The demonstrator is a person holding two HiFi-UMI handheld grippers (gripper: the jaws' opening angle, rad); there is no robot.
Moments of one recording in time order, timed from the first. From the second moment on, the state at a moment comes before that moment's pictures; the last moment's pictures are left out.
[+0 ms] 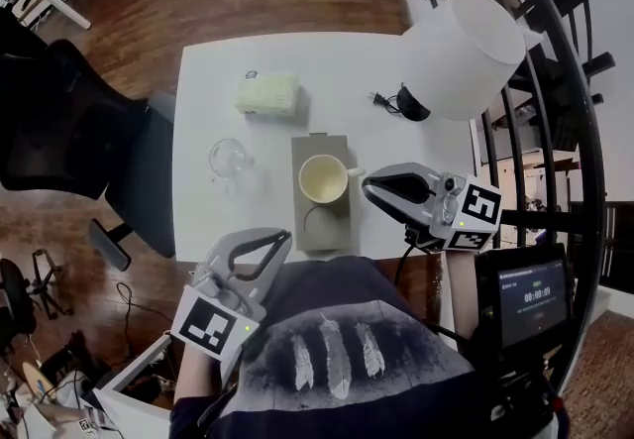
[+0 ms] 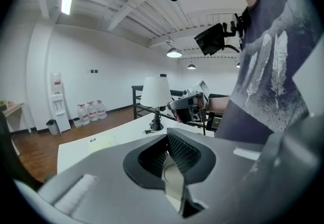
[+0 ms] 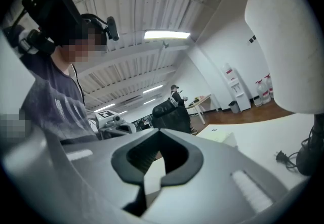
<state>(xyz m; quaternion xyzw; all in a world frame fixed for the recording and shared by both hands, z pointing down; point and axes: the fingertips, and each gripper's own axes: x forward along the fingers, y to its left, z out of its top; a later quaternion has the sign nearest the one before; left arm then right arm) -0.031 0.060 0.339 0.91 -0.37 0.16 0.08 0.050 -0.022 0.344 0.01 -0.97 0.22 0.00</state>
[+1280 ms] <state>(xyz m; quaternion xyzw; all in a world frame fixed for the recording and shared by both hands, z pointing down) -0.055 -0.017 0.381 0.87 -0.34 0.15 0.32 0.042 -0.013 0.369 -0.02 -0.97 0.21 0.07</state>
